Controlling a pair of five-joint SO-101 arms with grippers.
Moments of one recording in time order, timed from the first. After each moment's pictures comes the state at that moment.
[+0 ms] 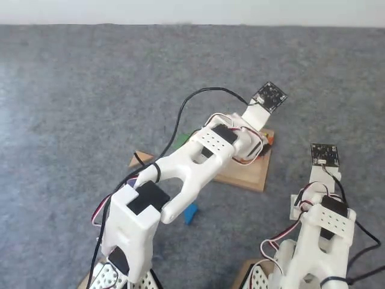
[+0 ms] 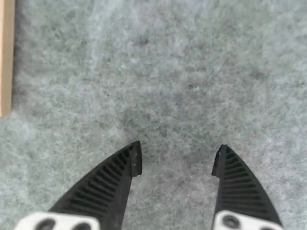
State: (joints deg) left arm 34.3 26.7 6.8 35.3 -0.2; right arm 22.9 -45.5 78.0 49.9 20.4
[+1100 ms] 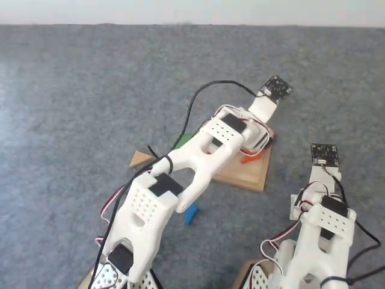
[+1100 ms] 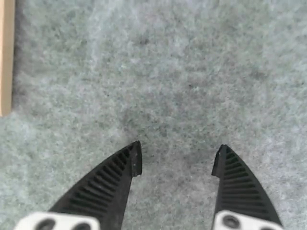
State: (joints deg) left arm 33.5 40.7 -13.4 44.6 -0.4; right arm 22.9 -45.5 78.0 49.9 20.4
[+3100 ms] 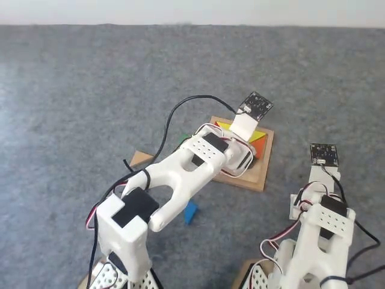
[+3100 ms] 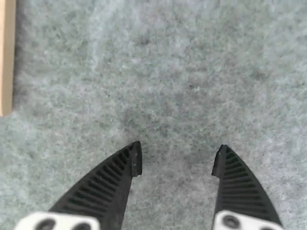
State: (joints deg) left arm 33.9 18.6 19.5 38.1 4.9; right arm 22.9 -45.5 78.0 49.9 20.4
